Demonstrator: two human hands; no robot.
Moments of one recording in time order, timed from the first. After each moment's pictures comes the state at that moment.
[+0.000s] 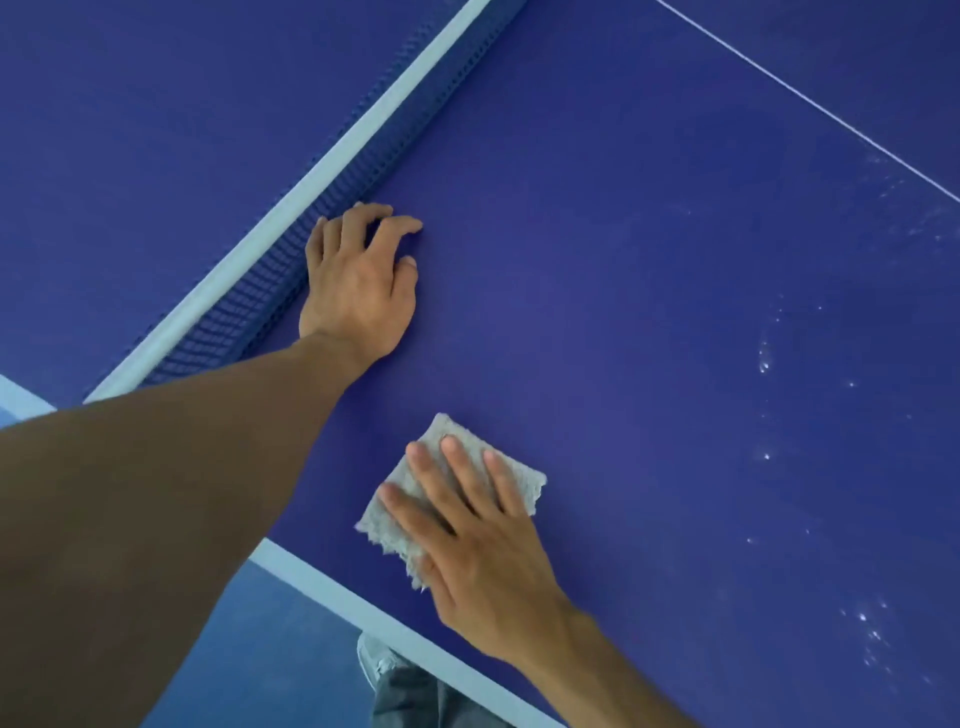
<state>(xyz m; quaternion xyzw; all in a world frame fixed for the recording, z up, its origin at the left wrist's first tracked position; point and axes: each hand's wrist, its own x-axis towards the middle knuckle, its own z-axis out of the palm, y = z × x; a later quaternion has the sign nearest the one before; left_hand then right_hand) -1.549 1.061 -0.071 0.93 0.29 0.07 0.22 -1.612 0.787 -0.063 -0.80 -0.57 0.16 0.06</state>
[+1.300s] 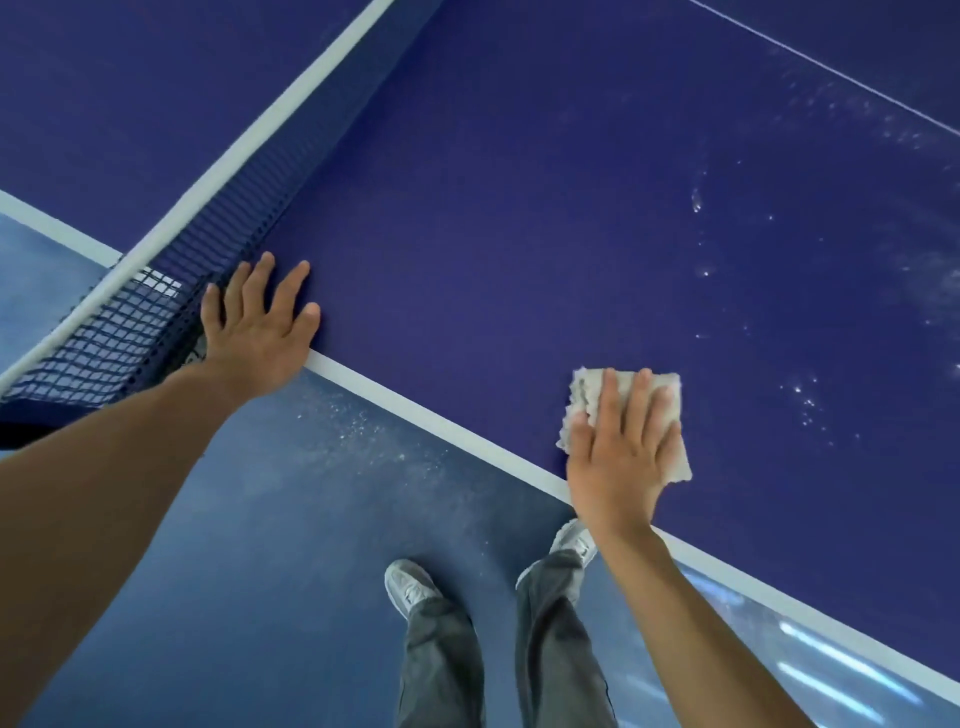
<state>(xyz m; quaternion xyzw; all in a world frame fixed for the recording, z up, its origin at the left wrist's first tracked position) -1.783 1.021 -0.062 0.90 0.37 -0.17 0.16 -1.687 0.642 -0.048 -0.98 -0.13 0.12 0.06</state>
